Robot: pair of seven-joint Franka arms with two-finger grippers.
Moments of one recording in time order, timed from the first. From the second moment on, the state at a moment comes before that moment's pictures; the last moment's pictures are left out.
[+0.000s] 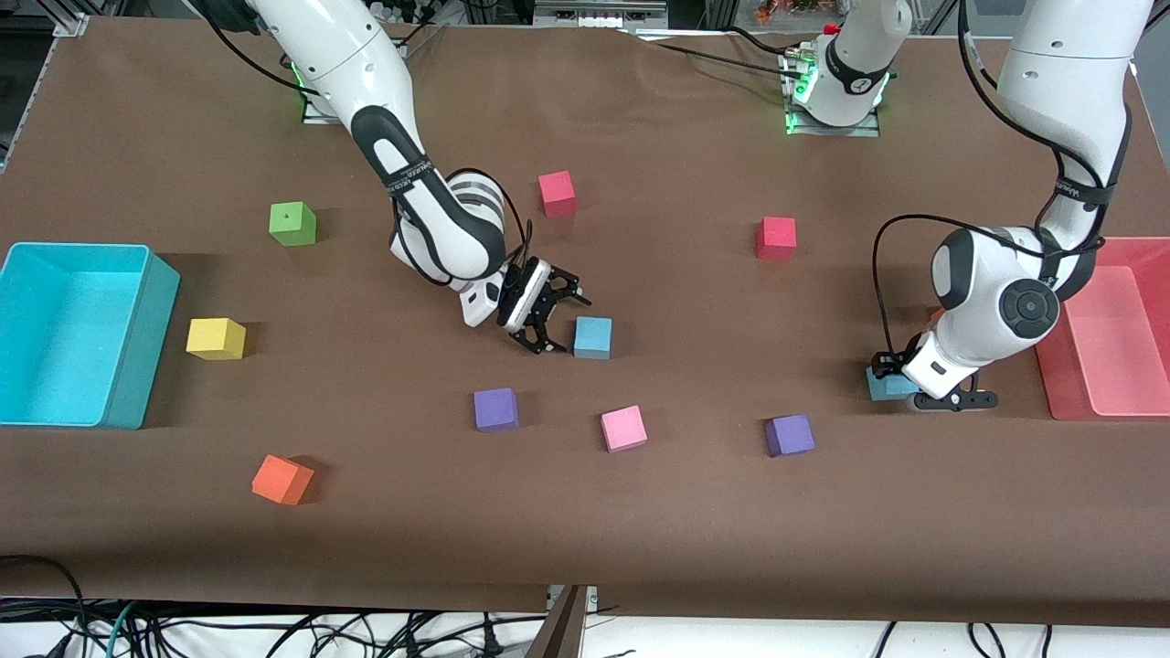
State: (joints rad) left arm 0.05 0.52 -0.02 -1.95 0.06 2.44 -0.05; right arm 0.49 0.73 0.23 -1.79 1.94 2.76 -2.20
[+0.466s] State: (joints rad) left arm 0.02 0.37 -0.03 -1.91 0.06 2.20 -0.05; right arm 0.50 0.74 0.23 -1.78 1.94 2.76 -2.20
